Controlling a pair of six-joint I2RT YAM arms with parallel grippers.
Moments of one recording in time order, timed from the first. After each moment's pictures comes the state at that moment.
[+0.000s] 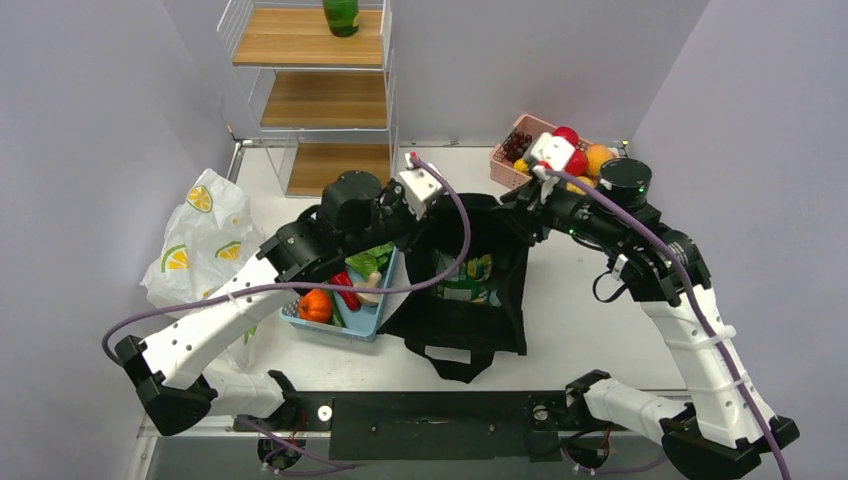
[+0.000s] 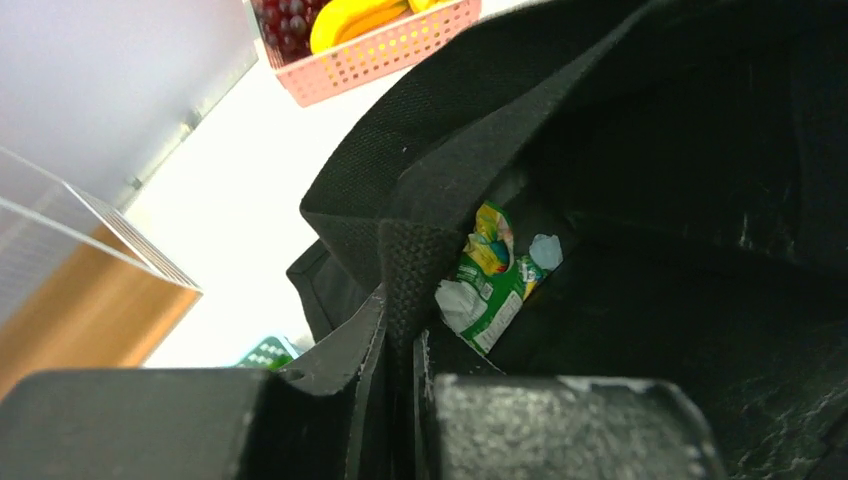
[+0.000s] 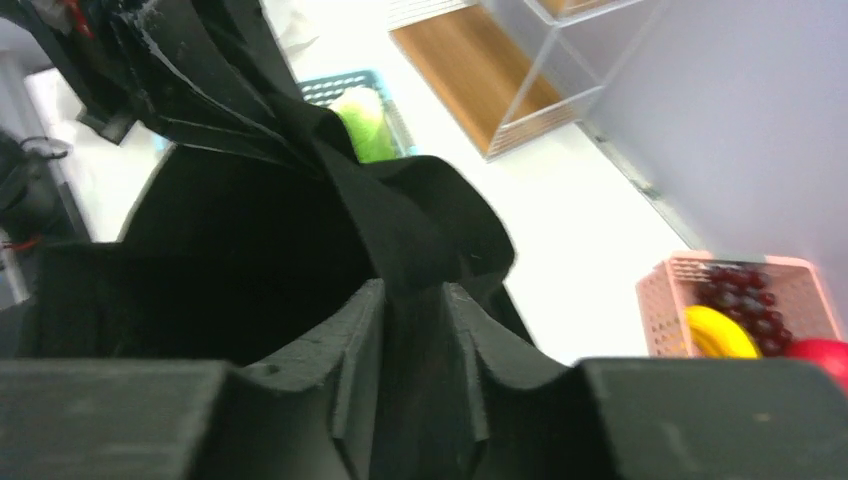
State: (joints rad) left arm -0.92 1.25 1.42 -0.46 0.01 0.17; right arm 0.51 1.06 1.50 -0.73 -0.47 -0.26
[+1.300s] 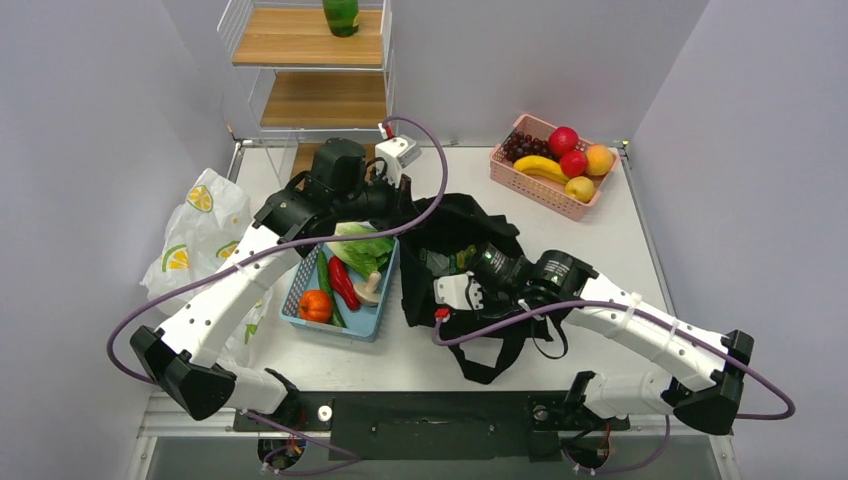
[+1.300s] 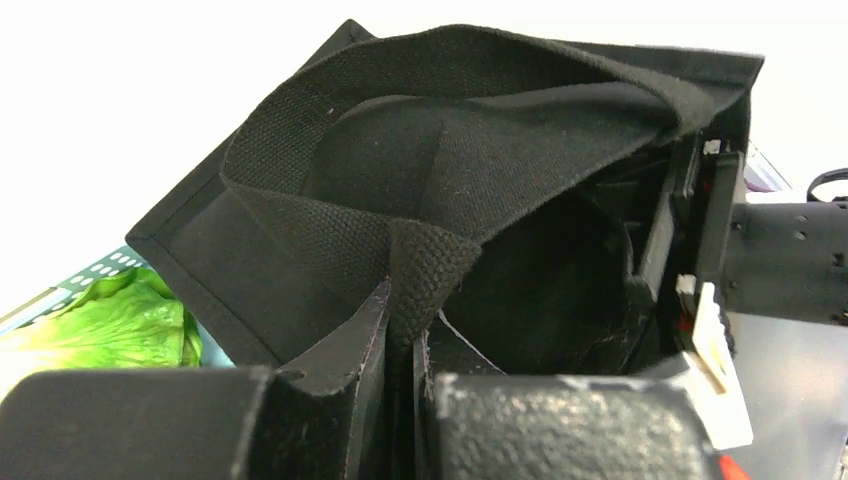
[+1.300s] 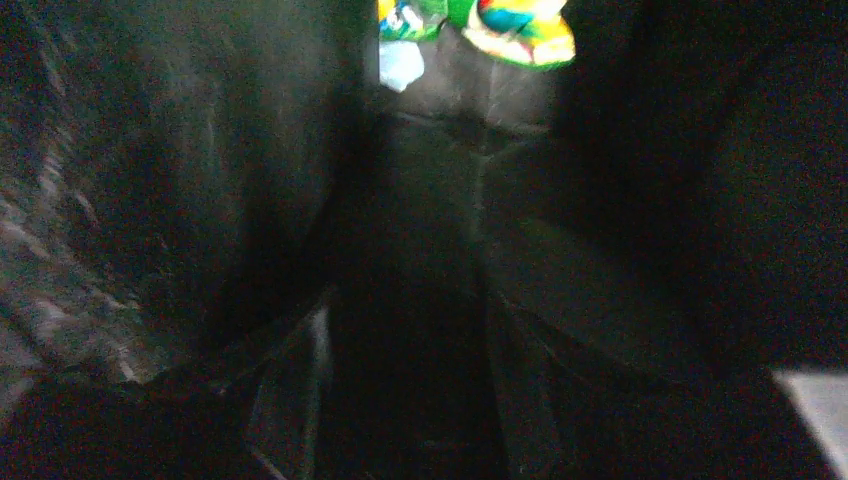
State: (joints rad) left arm -0.65 1.38 1.55 -0.69 0.37 -0.19; right arm 1.04 1.20 1.26 -1.17 0.30 -0.77
